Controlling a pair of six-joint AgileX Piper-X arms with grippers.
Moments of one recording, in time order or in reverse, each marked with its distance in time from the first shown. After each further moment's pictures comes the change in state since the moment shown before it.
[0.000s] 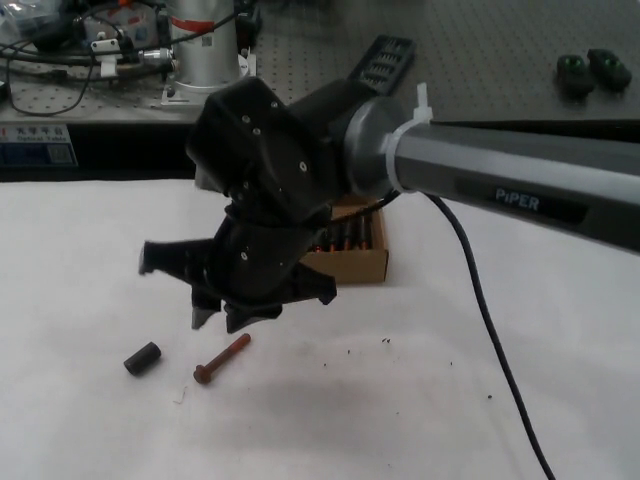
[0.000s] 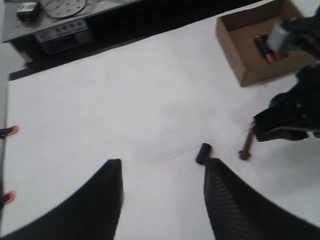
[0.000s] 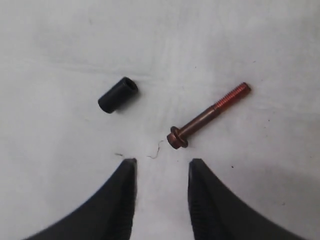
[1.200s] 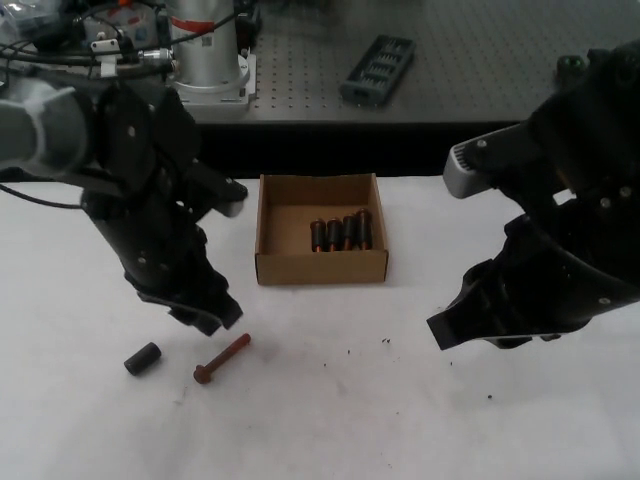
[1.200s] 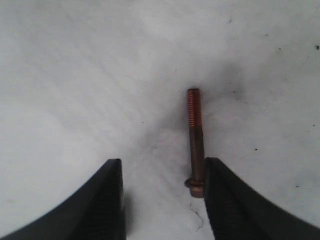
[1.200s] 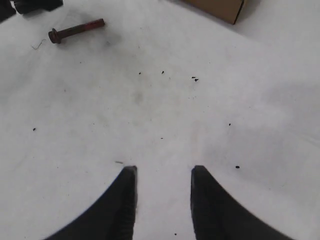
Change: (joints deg) left arm -12.5 57.7 -15.9 -4.7 9.8 11.9; right arm -10.0 -47.8 40.7 -1.2 10.4 -29.3
